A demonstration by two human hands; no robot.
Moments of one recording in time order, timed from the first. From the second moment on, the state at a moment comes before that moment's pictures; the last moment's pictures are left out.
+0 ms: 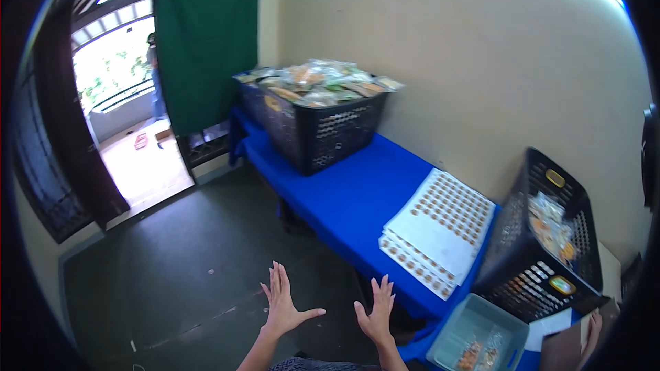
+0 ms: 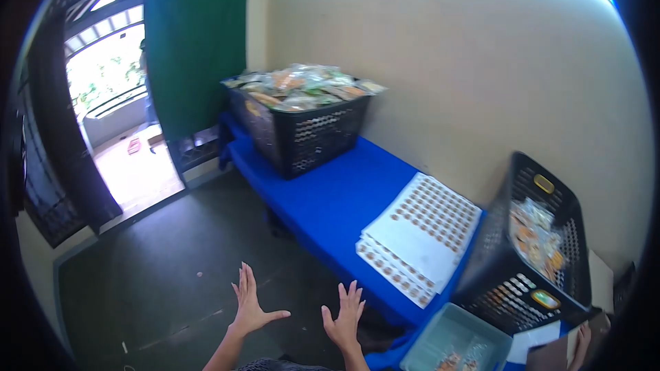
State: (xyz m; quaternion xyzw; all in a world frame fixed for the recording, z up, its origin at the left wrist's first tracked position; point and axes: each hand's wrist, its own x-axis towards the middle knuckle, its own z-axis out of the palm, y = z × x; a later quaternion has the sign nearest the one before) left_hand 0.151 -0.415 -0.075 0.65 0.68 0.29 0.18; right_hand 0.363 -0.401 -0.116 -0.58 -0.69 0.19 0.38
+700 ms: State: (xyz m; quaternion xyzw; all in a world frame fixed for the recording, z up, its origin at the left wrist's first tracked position) left_hand -0.044 -0.267 -0.076 0.53 0.68 0.50 0.08; right_hand 0.170 -0.149 -0.055 -0.41 -0.77 0.19 0.45
